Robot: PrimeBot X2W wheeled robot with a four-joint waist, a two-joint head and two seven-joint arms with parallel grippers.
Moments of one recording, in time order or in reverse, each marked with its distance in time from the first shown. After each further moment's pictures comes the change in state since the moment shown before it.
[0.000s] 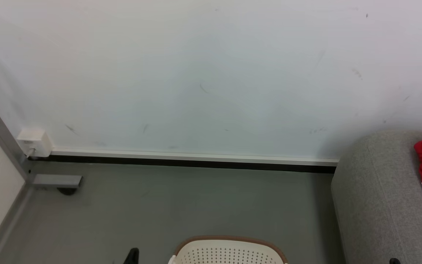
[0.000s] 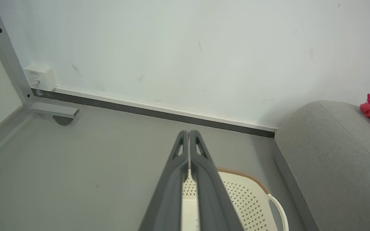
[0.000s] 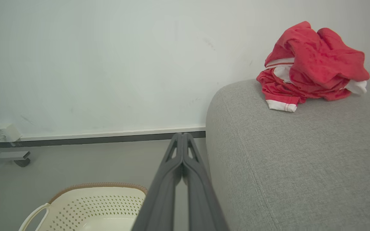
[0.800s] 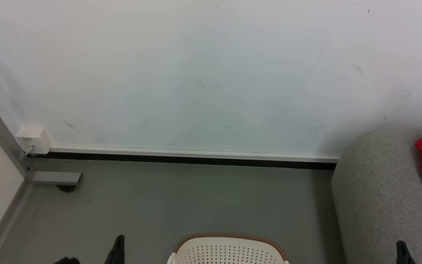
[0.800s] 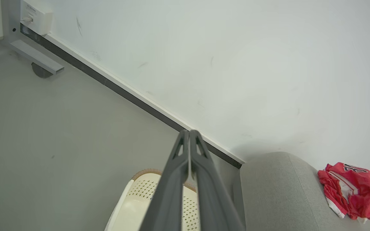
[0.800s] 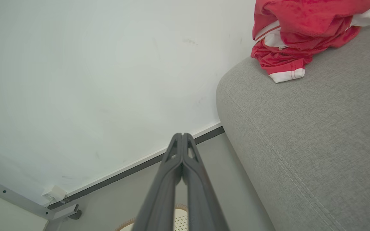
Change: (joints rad) left arm -0.035 0.000 0.072 -0.031 -0.416 -0.027 0.106; right arm -0.077 0.000 -0.001 0.000 0.420 0.000 0.103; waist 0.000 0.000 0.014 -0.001
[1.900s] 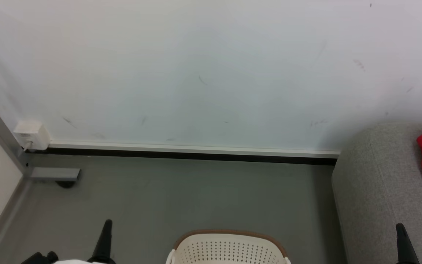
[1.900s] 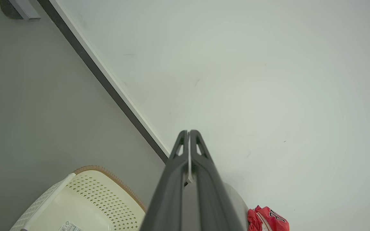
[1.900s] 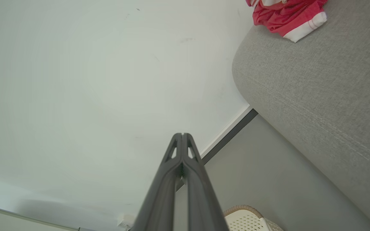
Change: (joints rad) left arm -0.051 0.000 0.081 -0.033 -0.428 -0.028 0.113; right arm -0.093 -0.002 -0.004 0.005 0.435 0.000 0.114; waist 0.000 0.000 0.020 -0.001
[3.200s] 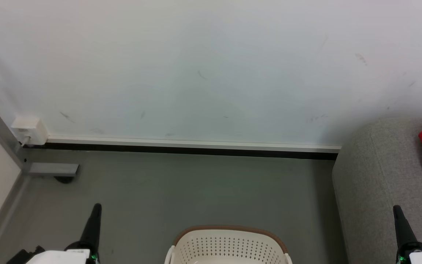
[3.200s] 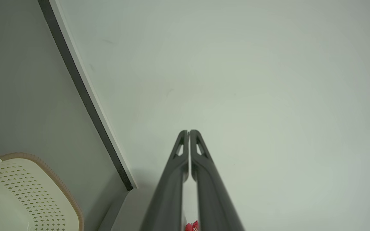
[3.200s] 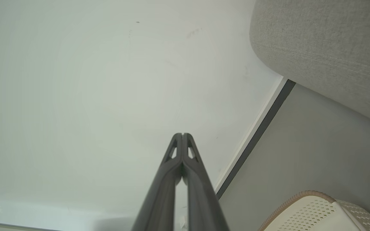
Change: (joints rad) left arm -0.042 0.000 0.065 -0.027 -0.333 -0.025 0.089; right arm -0.079 -0.003 -0.003 0.005 0.348 0.000 0.091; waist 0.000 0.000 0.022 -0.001
